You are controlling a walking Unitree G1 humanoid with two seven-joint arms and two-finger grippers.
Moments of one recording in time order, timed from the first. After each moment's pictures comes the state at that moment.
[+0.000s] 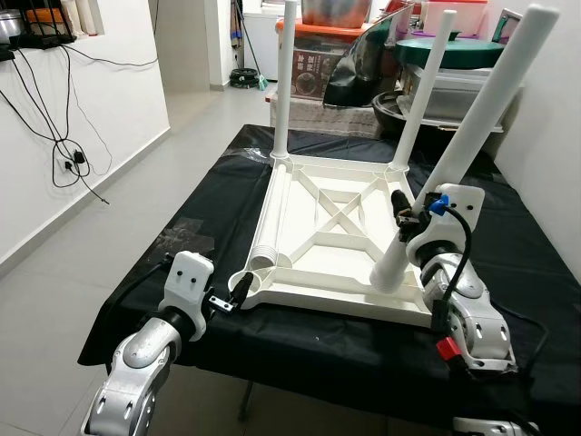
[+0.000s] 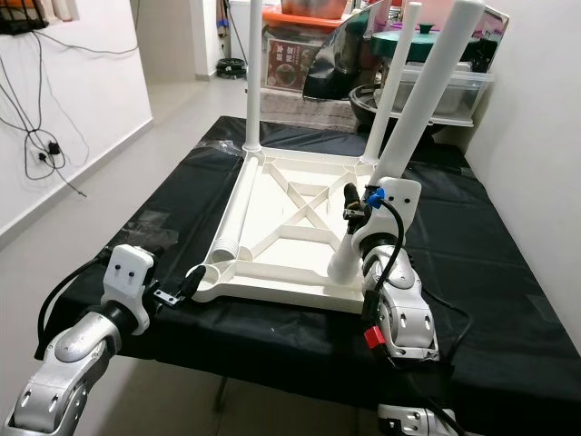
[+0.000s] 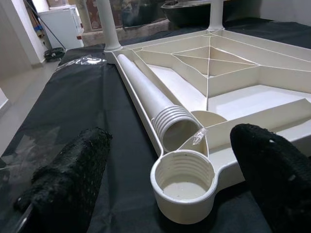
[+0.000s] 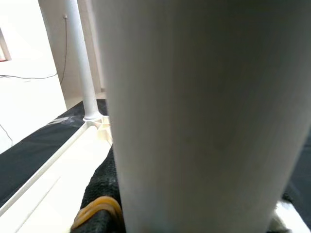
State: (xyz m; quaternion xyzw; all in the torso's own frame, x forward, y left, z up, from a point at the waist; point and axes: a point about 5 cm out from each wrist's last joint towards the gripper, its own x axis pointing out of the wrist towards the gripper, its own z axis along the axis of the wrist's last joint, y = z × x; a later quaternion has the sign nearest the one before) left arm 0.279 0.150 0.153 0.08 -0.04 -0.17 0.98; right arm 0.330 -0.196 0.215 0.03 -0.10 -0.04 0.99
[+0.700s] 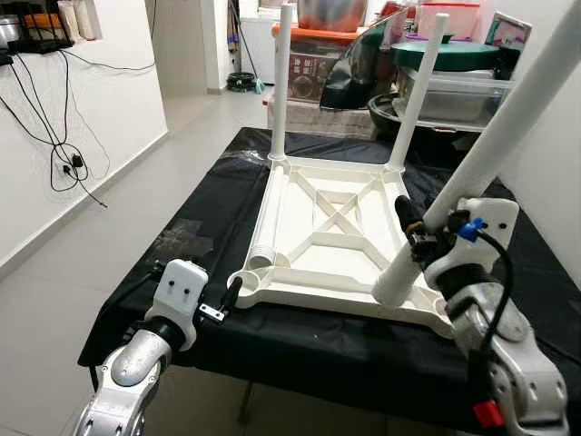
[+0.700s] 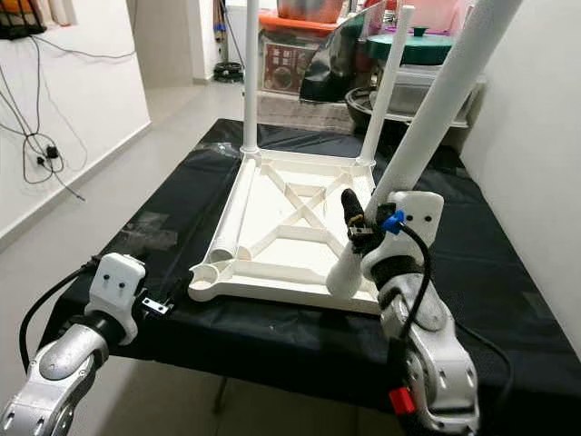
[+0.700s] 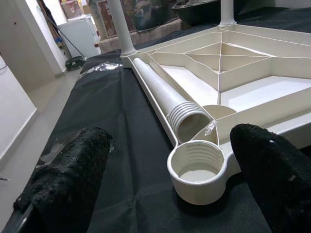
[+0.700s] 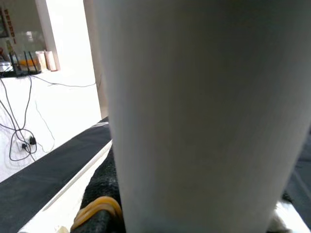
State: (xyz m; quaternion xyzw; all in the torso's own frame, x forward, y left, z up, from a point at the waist) left arm 0.262 0.157 0.158 0.12 -0.05 -0.15 0.98; right arm 0.270 -0.187 0.228 0.04 -0.11 0.05 0.99
